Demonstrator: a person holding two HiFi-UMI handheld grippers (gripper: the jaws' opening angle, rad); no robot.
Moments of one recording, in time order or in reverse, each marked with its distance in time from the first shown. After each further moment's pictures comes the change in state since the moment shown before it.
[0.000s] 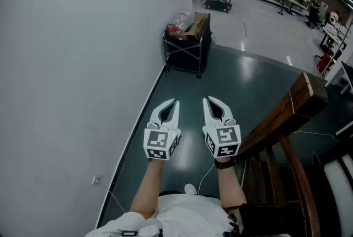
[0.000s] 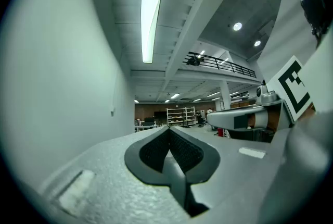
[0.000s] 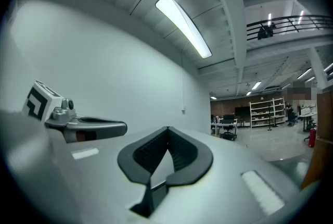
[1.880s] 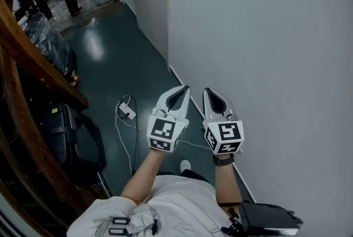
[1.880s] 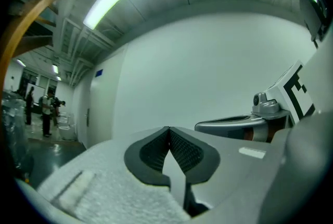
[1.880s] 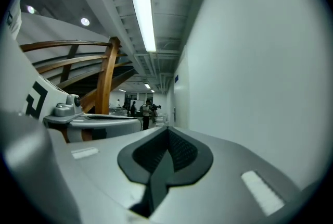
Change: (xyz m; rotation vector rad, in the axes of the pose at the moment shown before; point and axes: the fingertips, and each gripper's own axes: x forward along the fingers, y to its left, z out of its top) left arm -0.973 0.111 -0.005 0.000 0.023 2.192; right arm -0.372 0.955 -0.014 -0.117 -0.011 2.287
